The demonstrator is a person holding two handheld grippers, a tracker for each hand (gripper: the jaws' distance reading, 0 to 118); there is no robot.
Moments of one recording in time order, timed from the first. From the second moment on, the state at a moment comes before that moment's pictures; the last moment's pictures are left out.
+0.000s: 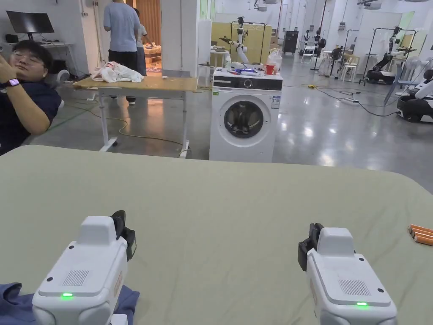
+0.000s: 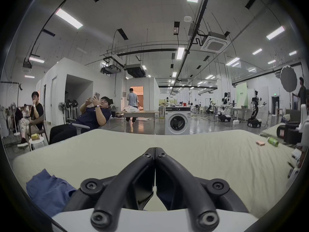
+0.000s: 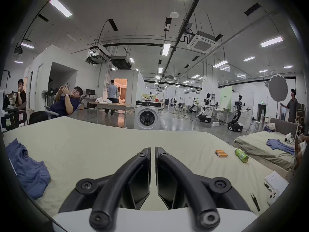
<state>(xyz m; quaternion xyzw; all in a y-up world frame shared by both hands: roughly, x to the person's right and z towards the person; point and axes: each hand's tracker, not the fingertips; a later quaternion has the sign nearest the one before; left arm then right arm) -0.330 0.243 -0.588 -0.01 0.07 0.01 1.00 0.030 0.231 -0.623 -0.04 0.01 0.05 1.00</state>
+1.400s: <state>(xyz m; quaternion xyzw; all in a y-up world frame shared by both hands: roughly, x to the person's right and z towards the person) -0.330 0.238 -0.583 -0.03 0.05 0.15 0.99 0.038 0.231 -0.626 -0.08 0.00 -0.04 1.00</state>
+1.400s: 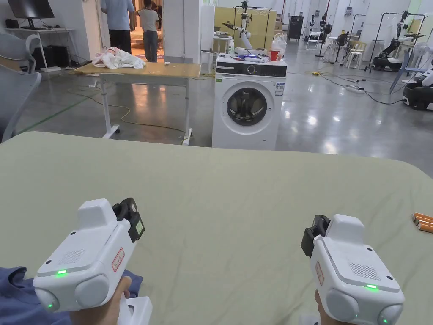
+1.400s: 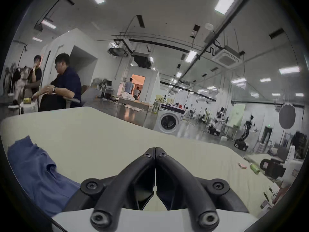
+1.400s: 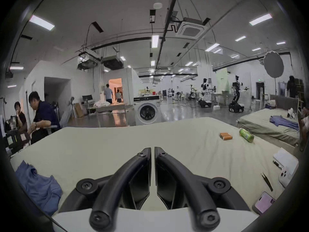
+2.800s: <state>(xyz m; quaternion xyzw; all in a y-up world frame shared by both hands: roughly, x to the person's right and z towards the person) -0.548 0.110 -0.534 -0.47 0.12 0.04 0.87 0.005 0.186 -0.619 -0.13 0.06 0.07 0.99</state>
